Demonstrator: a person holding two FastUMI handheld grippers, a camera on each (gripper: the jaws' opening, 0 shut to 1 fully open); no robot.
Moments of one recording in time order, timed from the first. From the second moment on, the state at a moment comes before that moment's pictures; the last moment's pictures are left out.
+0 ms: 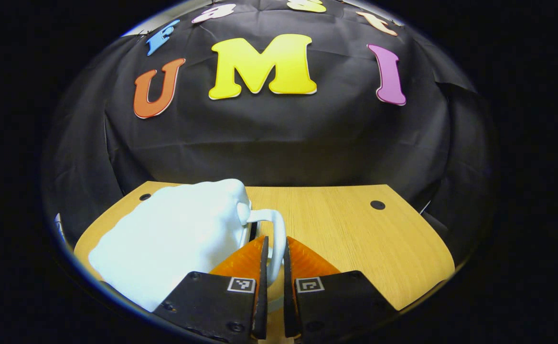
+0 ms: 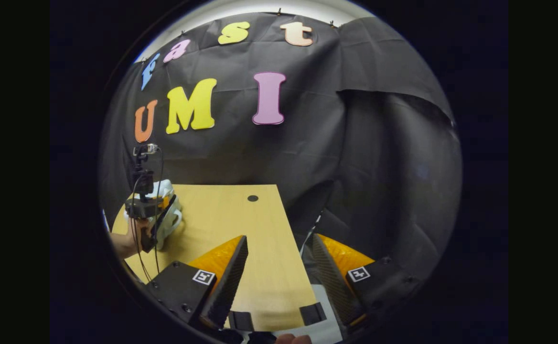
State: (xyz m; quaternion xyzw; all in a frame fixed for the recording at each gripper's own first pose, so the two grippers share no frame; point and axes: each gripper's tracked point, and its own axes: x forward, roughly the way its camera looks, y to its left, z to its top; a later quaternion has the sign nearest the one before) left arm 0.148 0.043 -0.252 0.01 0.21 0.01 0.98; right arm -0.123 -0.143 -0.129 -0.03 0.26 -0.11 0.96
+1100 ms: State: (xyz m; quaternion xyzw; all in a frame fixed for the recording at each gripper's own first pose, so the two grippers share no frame) left arm 0.131 -0.004 -0.284 0.07 0.20 -0.03 0.98; right arm -0.122 -0.139 -0.138 -0.03 0.28 -0.12 0.95
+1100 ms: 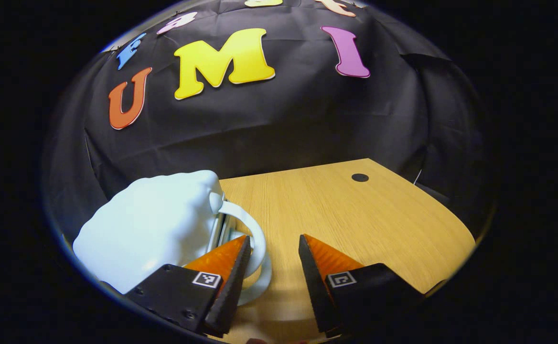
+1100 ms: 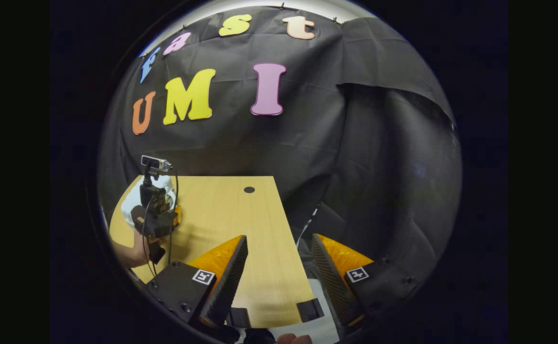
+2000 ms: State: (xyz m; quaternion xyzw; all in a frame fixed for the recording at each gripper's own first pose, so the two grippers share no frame) left arm 0.034 0.050 0.023 -0.01 0.01 0.04 1.00; right arm 0.010 0.013 -0.001 -0.02 0.03 0.03 1.00
